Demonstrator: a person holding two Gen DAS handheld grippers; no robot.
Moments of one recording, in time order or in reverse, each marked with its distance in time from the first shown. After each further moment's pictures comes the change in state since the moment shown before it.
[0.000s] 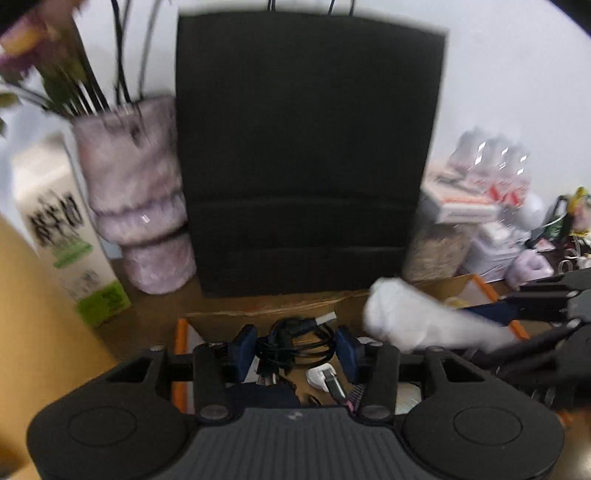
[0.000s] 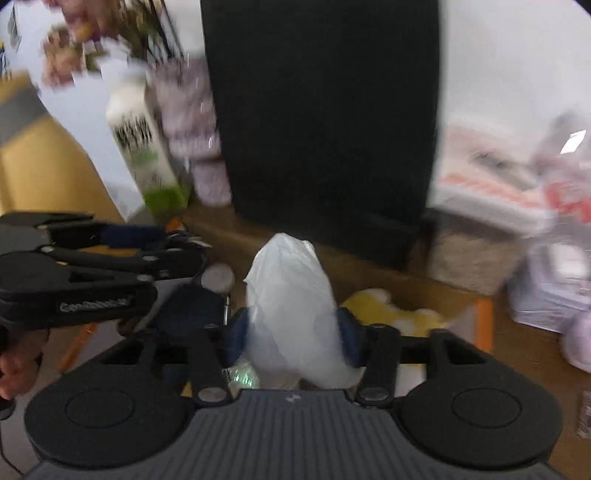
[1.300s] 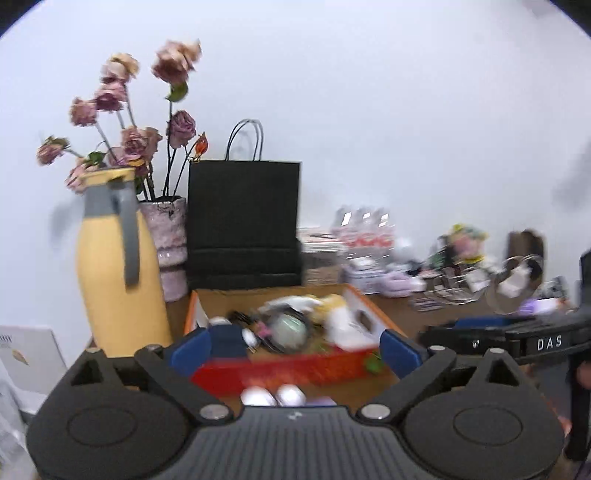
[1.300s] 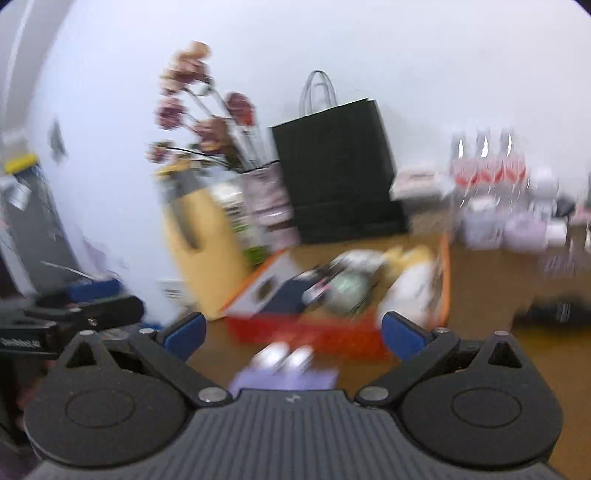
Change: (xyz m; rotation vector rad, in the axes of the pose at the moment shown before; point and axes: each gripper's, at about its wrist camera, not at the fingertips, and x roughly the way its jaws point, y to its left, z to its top) left arm -0.320 -0.060 -0.226 0.046 -0.392 -0.137; right arm -0.249 0.091 -0.251 0.197 -0.467 0.075
